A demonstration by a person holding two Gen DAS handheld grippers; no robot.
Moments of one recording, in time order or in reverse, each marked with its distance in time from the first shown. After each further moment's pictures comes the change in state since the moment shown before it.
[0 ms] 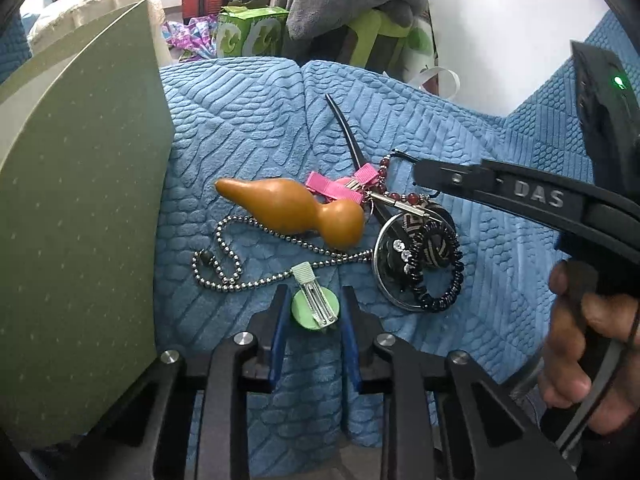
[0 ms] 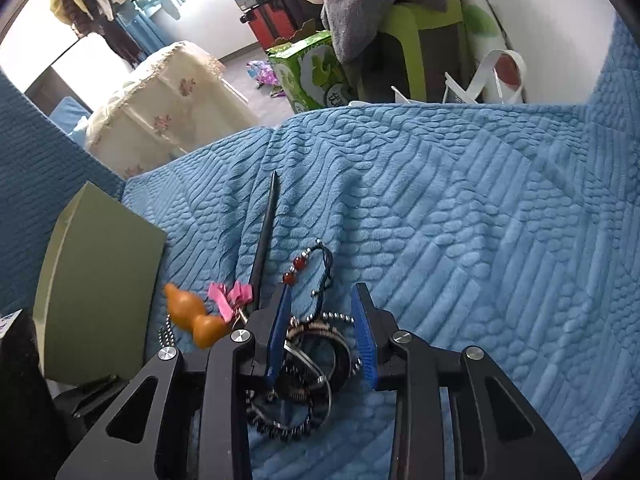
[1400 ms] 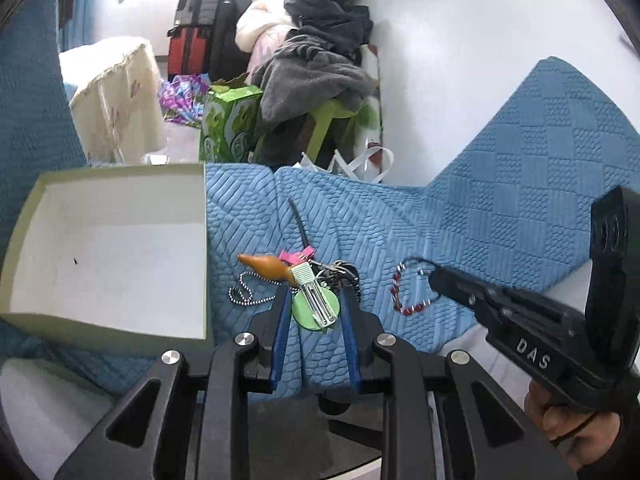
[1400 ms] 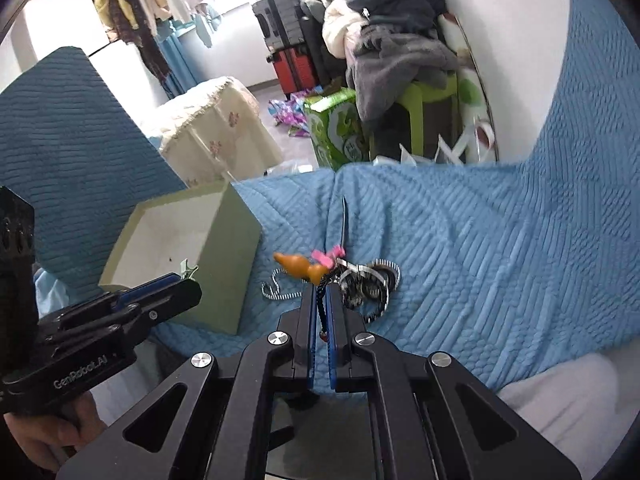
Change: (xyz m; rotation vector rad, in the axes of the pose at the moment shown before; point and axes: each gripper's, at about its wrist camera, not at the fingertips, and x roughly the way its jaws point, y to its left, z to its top) left arm -0.182 0.003 0.002 0.031 -0.198 -0.141; right arm -0.175 0.101 -0.051 -0.066 -0.173 -0.062
